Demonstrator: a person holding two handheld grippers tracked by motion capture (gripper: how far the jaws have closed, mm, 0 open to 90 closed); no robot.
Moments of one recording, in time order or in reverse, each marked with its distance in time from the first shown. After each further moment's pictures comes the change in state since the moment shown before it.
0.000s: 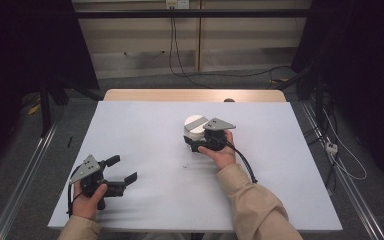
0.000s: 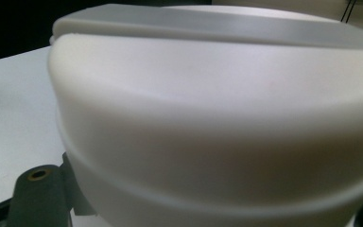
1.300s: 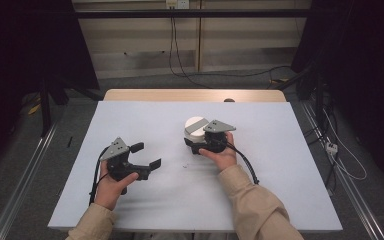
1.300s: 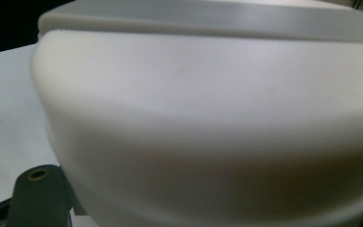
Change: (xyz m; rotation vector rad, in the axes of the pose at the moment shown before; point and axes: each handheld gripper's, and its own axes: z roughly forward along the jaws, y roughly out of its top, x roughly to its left) left arm -0.018 0.036 0.067 0.057 -0.061 -0.009; right arm 0.001 -0.004 -0.003 0.007 0.010 -0.016
